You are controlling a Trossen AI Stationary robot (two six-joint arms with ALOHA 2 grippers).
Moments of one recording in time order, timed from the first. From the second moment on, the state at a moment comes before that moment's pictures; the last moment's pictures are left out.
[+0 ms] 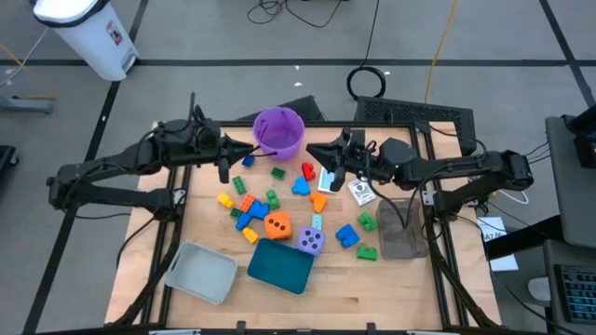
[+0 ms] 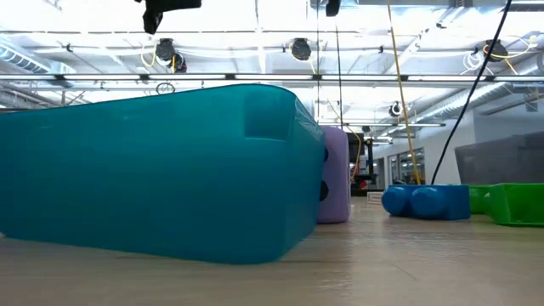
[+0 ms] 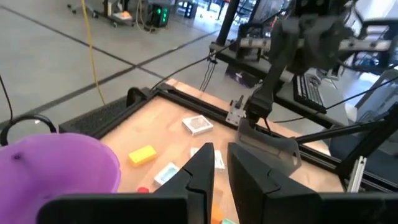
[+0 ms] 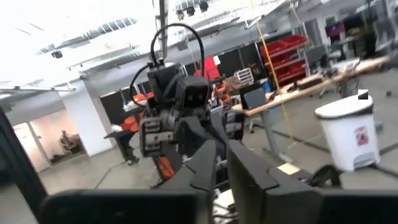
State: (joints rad) left arm 0.26 0.87 0.94 -0.26 0.03 -0.30; right arm -0.03 1.32 1.03 0.55 0.20 0.32
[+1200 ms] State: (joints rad) left arm 0.41 0.88 0.94 0.30 0.07 -0.31; right arm -0.47 1.63 1.24 -0.47 0.07 -0.07
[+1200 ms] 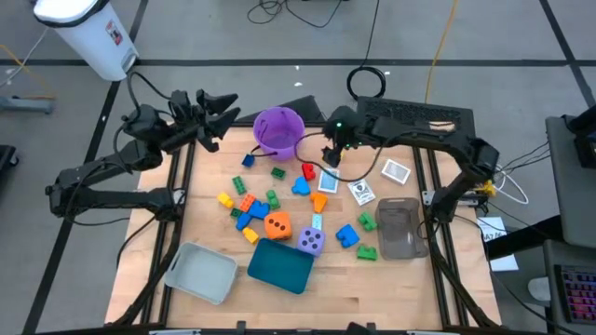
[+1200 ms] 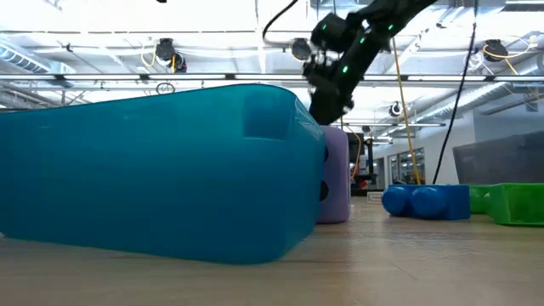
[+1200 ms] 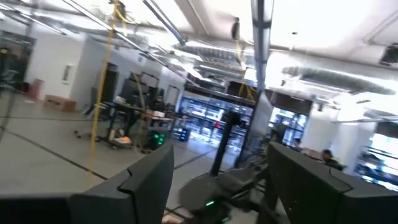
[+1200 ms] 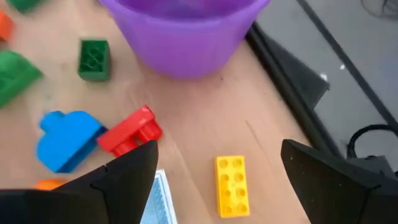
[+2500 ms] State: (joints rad) left arm 0.40 0.88 0.94 0.20 0.07 -0.31; right arm -0.59 1.83 1.10 -0.37 0.07 -0.07
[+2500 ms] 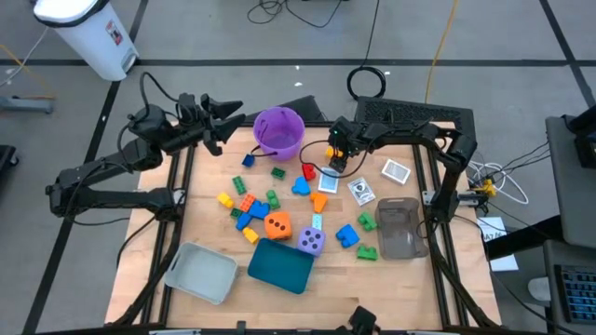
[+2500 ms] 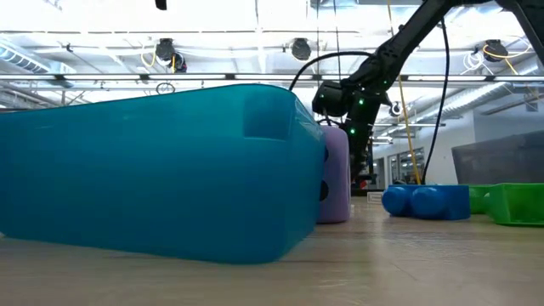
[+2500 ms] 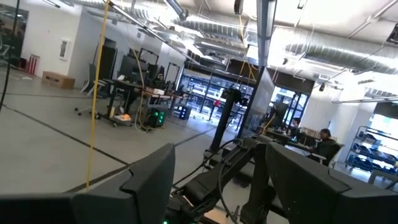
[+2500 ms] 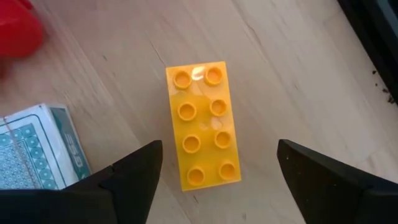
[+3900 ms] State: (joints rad) left arm 0.40 0.88 0.94 0.17 0.07 -0.32; right arm -0.59 1.83 1.10 -0.33 0.07 -0.02
